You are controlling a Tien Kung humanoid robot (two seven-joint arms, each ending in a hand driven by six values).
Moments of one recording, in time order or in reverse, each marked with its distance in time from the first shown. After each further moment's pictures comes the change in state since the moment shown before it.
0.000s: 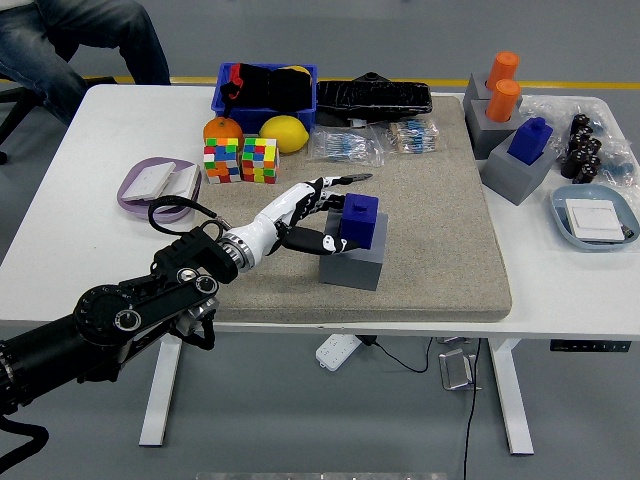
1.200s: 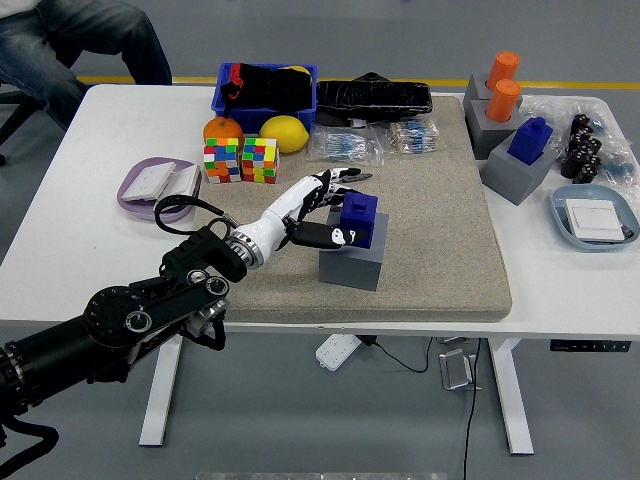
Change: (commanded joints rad) left arm -0.001 -0.026 -0.005 0.005 0.013 0.046 -0.038; right arm 0.000 0.001 0.004 0.000 -0.002 0.001 0.000
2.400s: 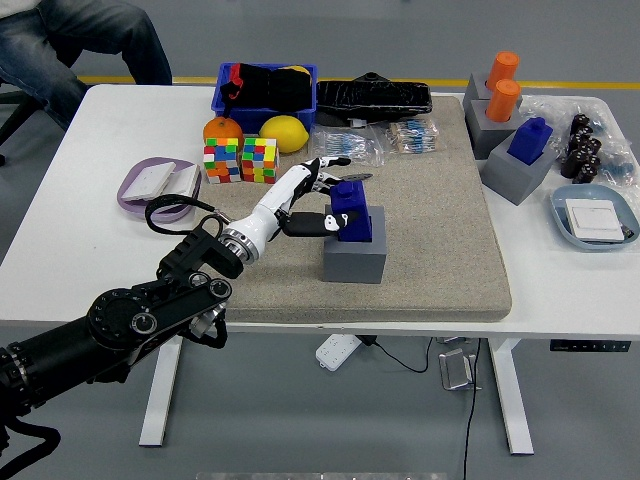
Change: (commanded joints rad) left arm 0.004 -0.004 0.003 0.027 0.041 0.111 -0.049; right arm -0.001 0.000 -0.006 0.002 0.001 0.000 0.000
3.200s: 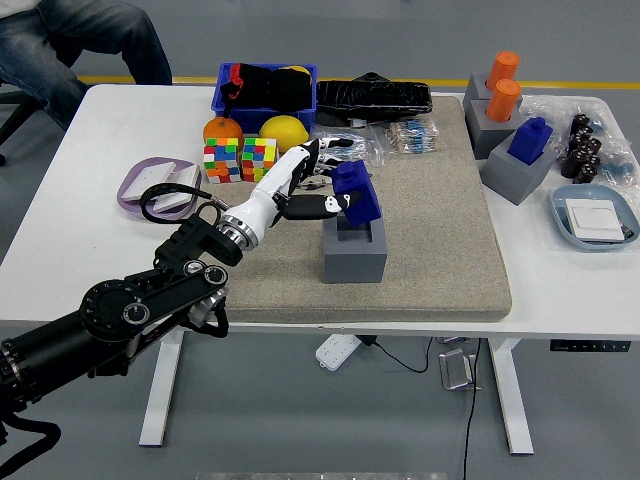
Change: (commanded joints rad) left arm -0.005 0.013 -0.074 -0.060 -0.011 -0.021 -0.006; right arm 0.000 0.001 -0.010 0.001 0.001 0.000 0.001
